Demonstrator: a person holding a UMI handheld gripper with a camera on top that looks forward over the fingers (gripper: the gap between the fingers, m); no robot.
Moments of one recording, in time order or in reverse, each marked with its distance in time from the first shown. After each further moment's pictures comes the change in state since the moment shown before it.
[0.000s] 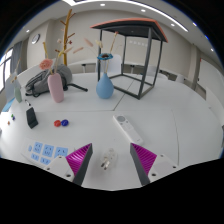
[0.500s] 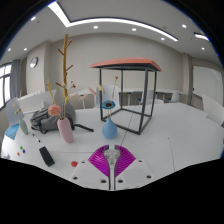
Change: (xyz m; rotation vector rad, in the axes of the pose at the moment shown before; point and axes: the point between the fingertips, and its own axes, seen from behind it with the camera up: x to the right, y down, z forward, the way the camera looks) arm -0.028 -0.141 -0.073 0.293 0.004 0.091
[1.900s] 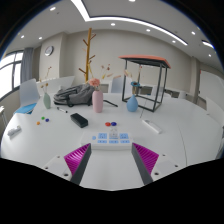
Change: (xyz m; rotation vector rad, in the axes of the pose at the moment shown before) arm -0.130 0.152 -0.167 -0.055 -0.066 -0.092
